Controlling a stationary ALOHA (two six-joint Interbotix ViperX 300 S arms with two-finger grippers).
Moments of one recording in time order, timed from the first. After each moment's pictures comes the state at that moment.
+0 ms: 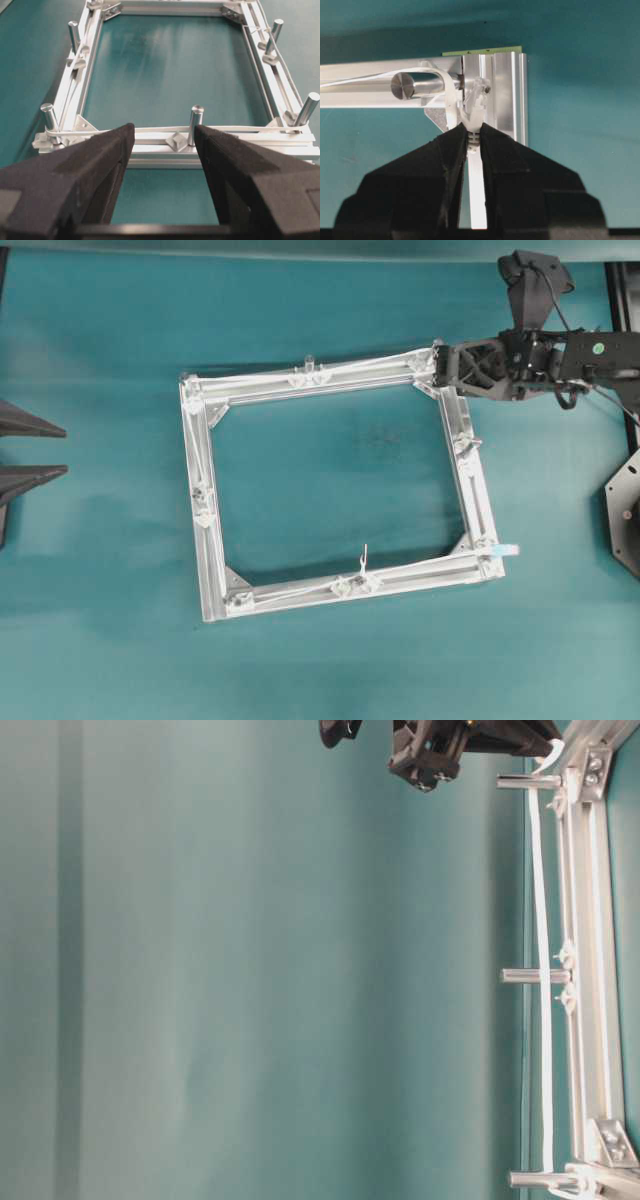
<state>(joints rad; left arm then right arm) 0.16 -1.40 1.42 -0.07 0.20 0.06 -0.48 -0.13 0.87 -0.34 0.30 1.37</state>
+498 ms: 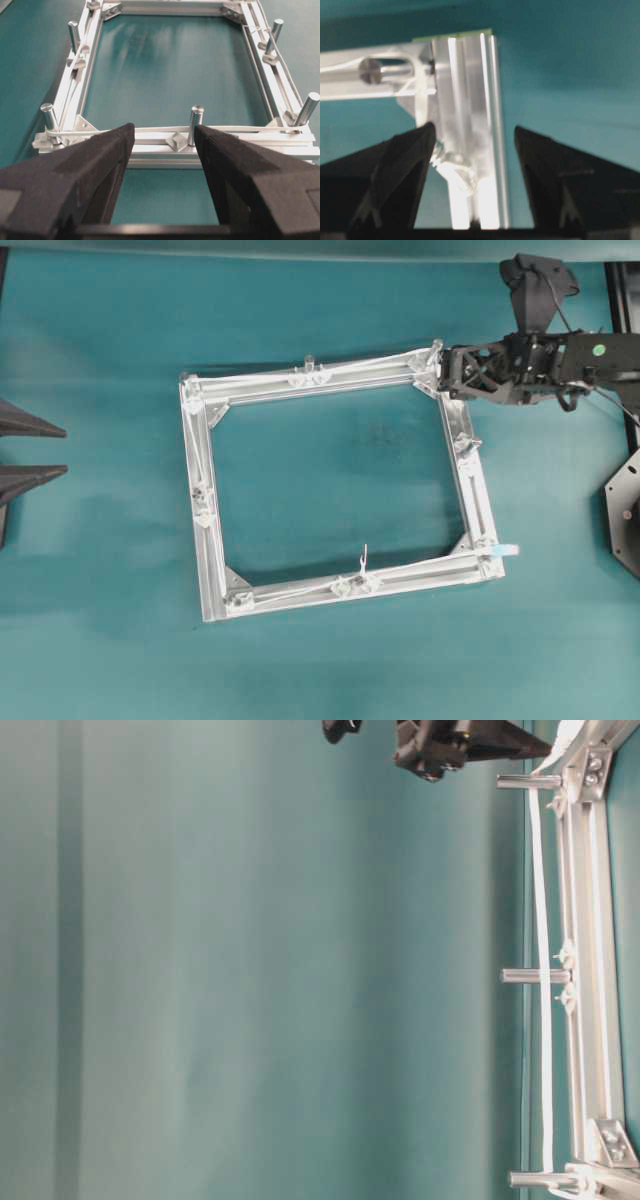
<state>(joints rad) 0.16 -1.40 1.42 -0.07 0.20 0.06 -0.47 -0.16 0.86 -0.34 0.42 1.39</state>
